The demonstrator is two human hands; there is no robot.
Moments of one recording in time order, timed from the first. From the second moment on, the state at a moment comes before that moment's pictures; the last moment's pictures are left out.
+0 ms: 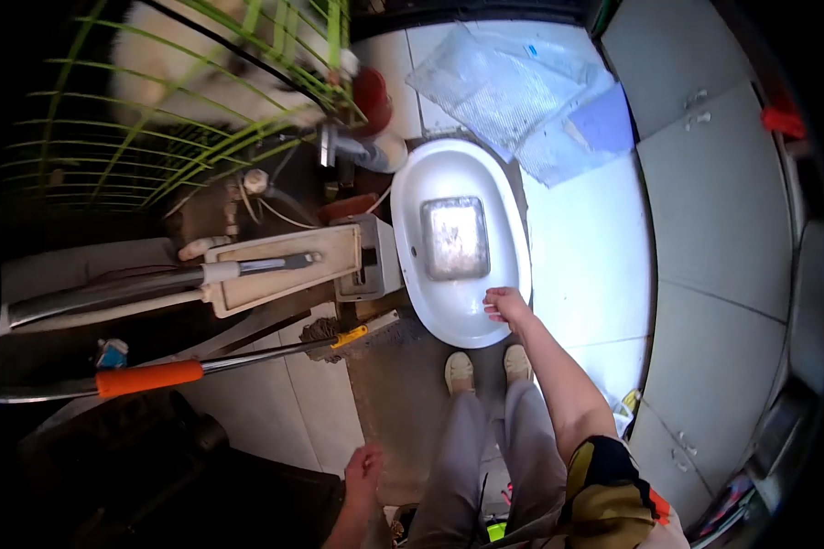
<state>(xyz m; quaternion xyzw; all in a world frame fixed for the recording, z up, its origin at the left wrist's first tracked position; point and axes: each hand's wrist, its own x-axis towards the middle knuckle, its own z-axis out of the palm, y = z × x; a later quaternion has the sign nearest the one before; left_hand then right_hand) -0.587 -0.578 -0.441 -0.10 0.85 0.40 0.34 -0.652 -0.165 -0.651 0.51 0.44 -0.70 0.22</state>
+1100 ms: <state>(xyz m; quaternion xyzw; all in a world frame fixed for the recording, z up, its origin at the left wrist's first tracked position) -0.962 -0.314 -0.401 0.13 0.75 0.62 0.20 -0.934 -0.184 -0.476 0.13 0.83 -0.52 -0.17</state>
